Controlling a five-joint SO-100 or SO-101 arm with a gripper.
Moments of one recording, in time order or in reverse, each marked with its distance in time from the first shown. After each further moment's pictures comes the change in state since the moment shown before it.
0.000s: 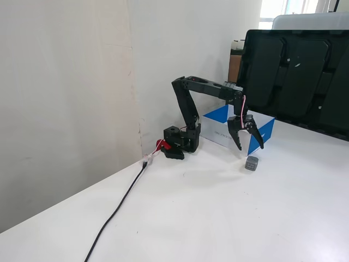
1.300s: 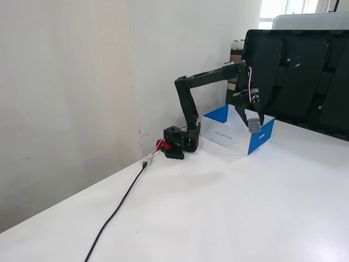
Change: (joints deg) arm -7.0 -0.4 -30.6 24.1 0.1
